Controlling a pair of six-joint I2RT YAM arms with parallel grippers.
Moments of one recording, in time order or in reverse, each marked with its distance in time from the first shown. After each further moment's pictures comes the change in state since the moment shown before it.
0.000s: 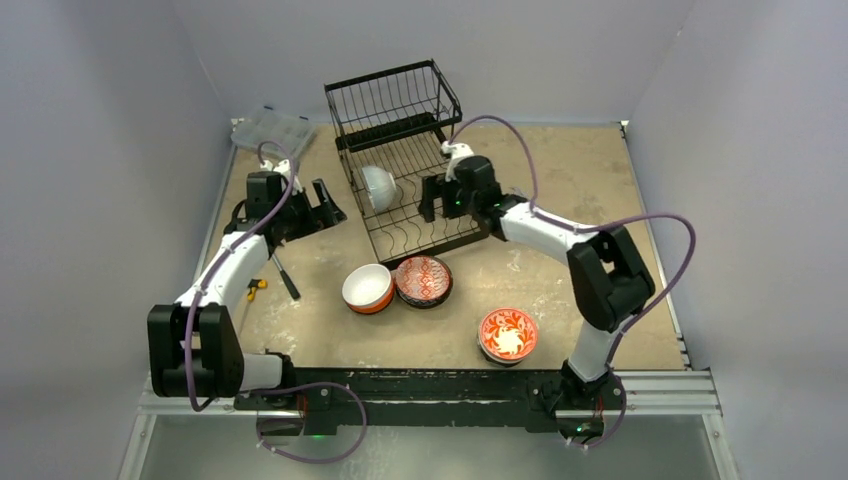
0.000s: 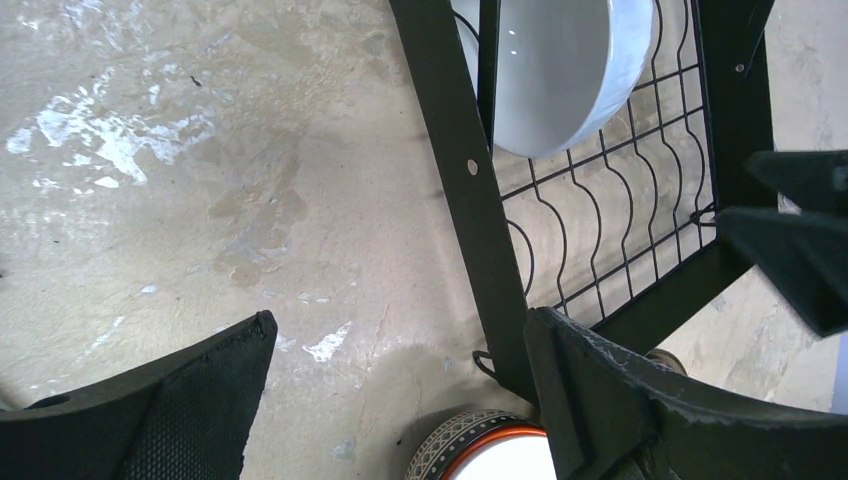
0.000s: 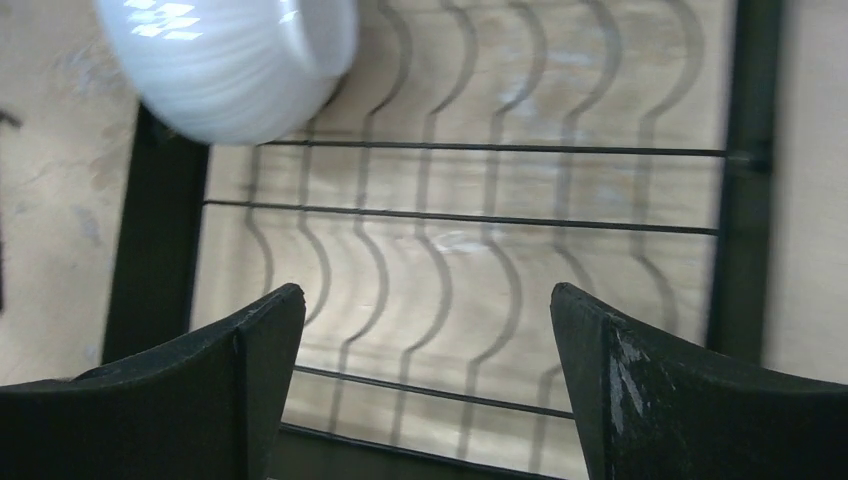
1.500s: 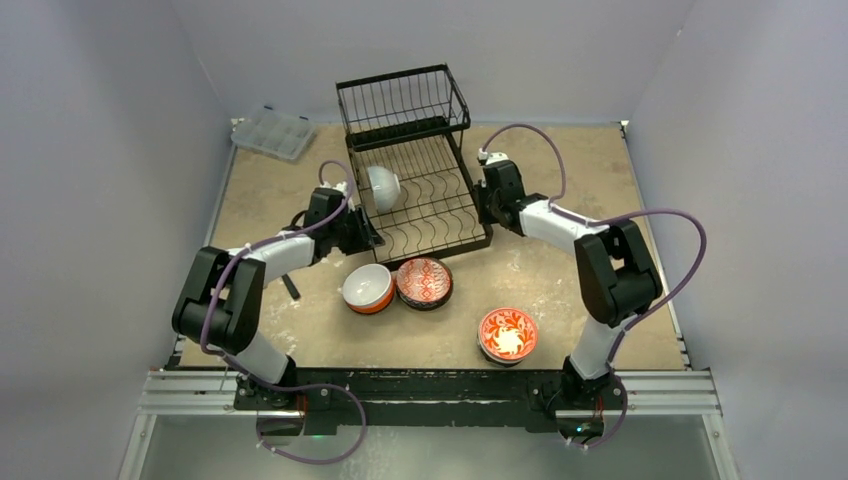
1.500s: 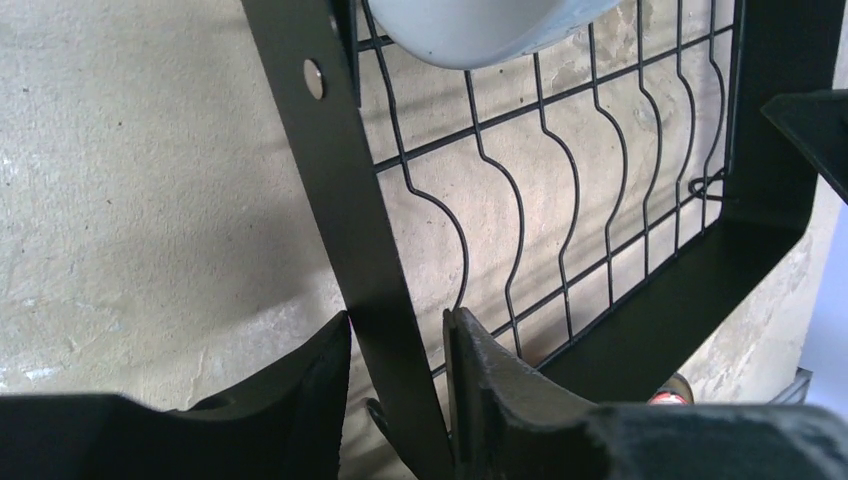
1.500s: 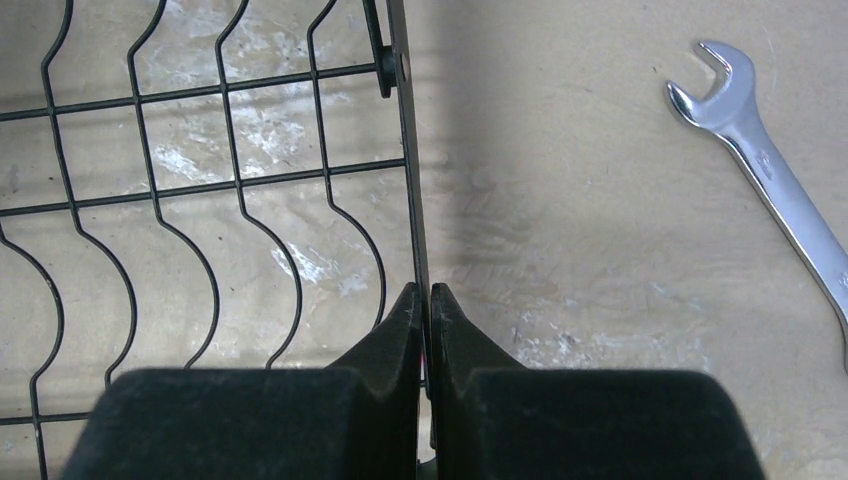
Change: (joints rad) left arm -0.283 0.264 -0.096 0.303 -0.019 -0.203; right arm -0.176 -0.003 -0.064 -0.162 0.190 -0.042
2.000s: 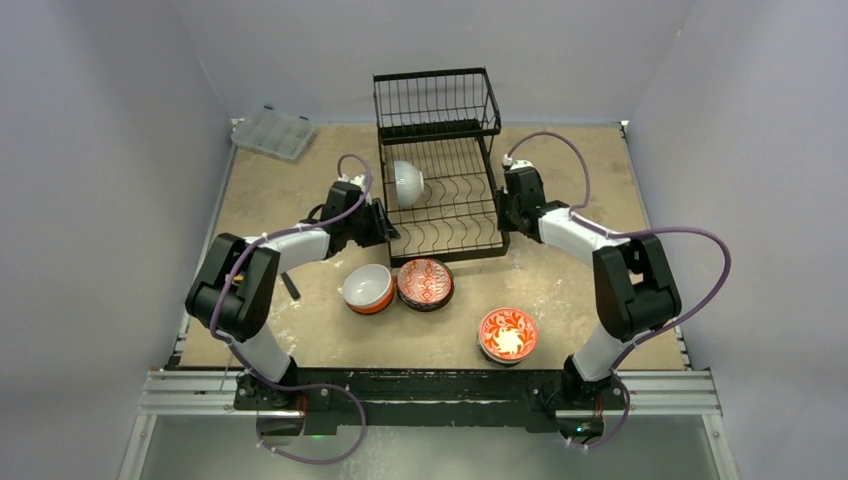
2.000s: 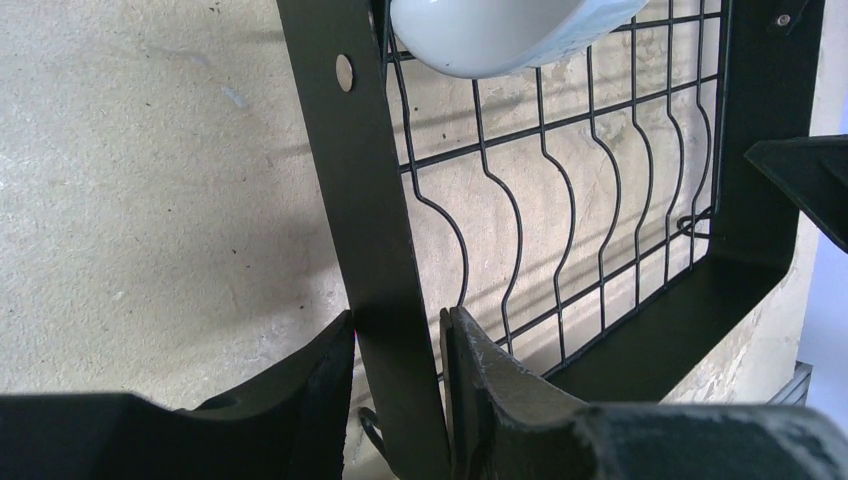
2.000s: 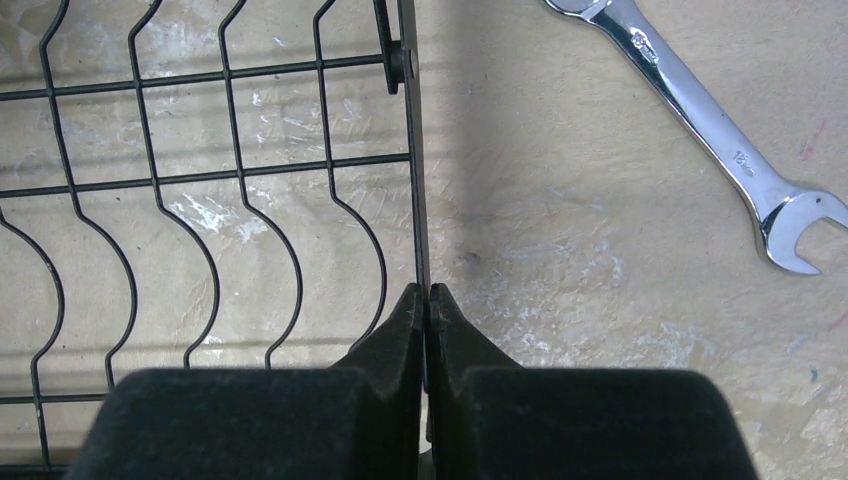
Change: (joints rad) left arm -0.082 0.097 0.097 0.042 -0.026 -0.018; right arm -0.081 -0.122 -0.125 -0.040 0.024 0.043
